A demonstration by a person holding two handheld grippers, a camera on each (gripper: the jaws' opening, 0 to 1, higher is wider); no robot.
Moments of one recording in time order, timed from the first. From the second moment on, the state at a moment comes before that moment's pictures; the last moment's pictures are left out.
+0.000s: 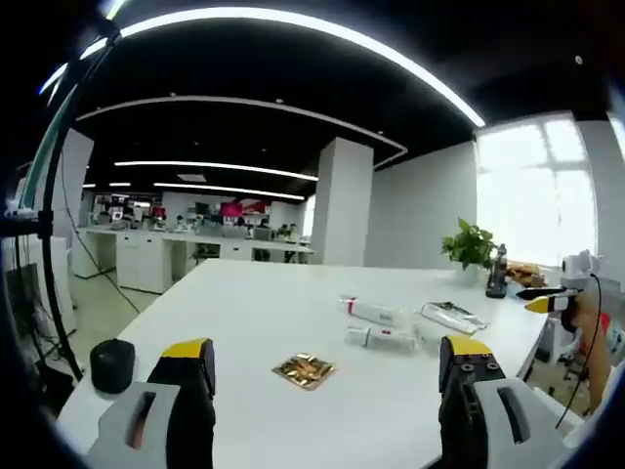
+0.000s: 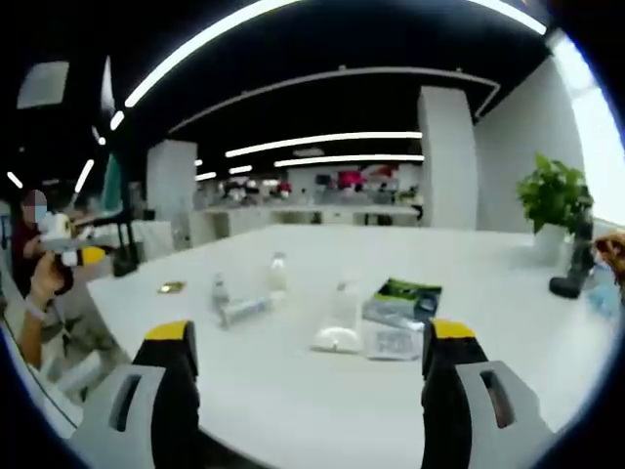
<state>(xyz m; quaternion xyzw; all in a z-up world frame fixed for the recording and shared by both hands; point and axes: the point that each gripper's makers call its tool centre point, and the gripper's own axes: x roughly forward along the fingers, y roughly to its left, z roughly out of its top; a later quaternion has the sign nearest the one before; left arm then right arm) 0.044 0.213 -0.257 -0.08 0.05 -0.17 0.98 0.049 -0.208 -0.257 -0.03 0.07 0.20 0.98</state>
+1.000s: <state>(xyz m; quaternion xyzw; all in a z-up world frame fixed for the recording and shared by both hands) 0.049 0.211 -0.258 -0.09 0.04 -0.16 0.98 0.060 -0.192 -0.225 0.01 0.03 0.22 0.98</state>
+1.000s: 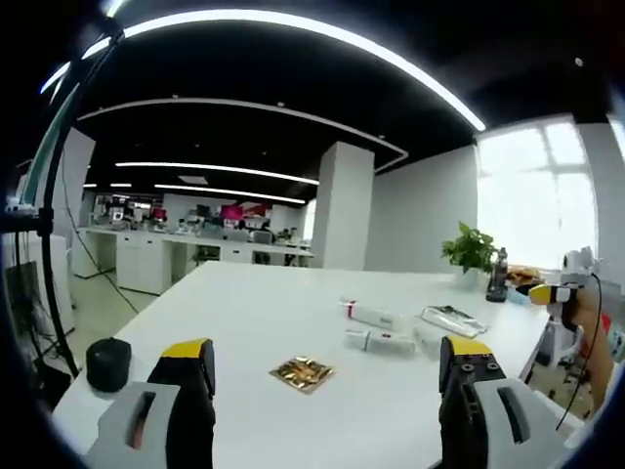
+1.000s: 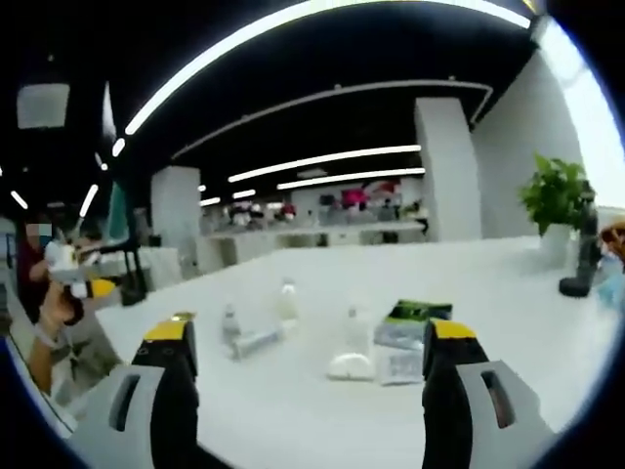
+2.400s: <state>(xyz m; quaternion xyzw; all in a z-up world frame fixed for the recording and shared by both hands) 0.052 0.215 -0.267 -0.05 0.05 -0.14 0.99 0.217 -0.051 -0.160 -0.06 0.05 0.34 0.94</state>
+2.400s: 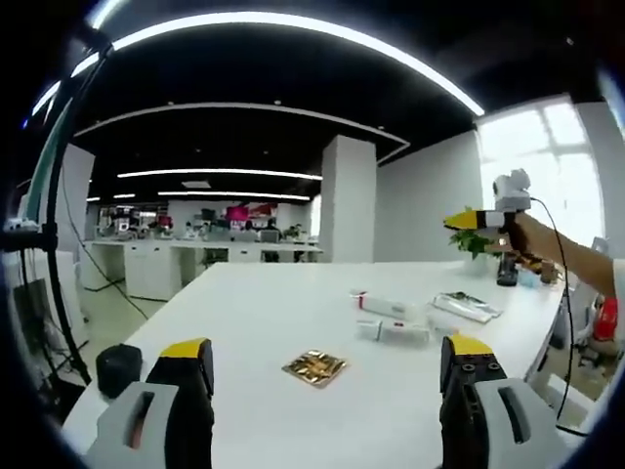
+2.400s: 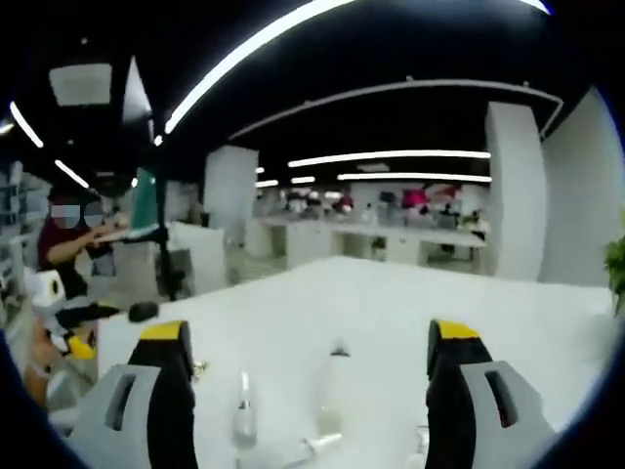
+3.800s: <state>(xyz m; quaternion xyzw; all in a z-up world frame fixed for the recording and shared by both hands) 0.058 0.206 -0.276 -0.06 0.06 -0.16 0.98 0.342 -0.009 -0.322 -0.12 0.38 0.22 0.89</state>
